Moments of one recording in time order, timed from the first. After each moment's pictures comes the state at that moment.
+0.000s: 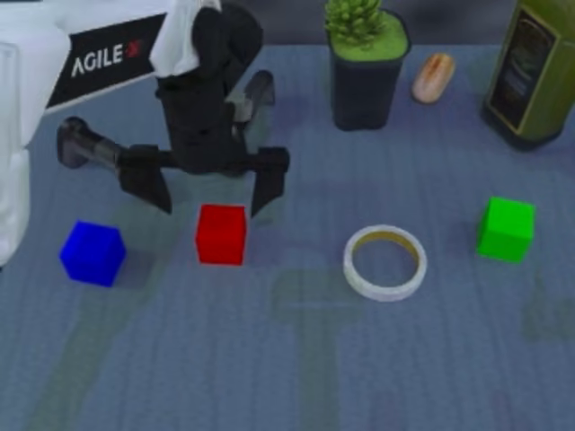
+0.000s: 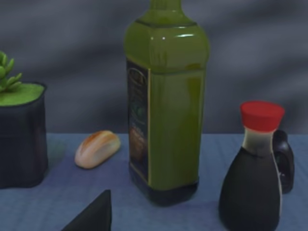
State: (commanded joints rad) left arm -0.45 2.27 1.80 -1.11 0.00 -0.37; right arm 0.00 0.00 0.00 0.00 0.00 0.00
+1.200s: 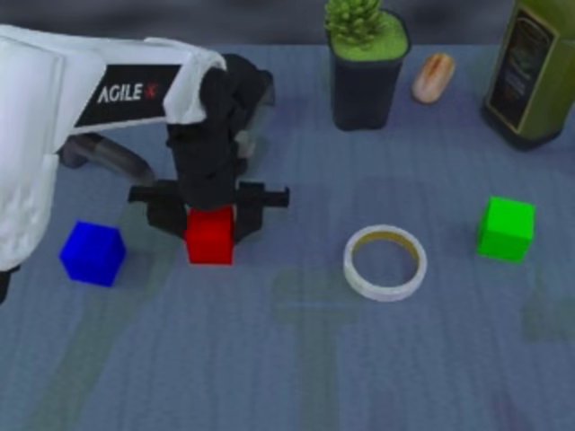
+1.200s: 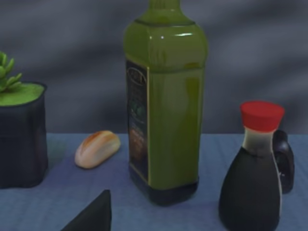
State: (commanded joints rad) left arm -0.46 2.35 1.67 -0.89 0.00 -0.37; right arm 0.00 0.00 0.00 0.00 0.00 0.00
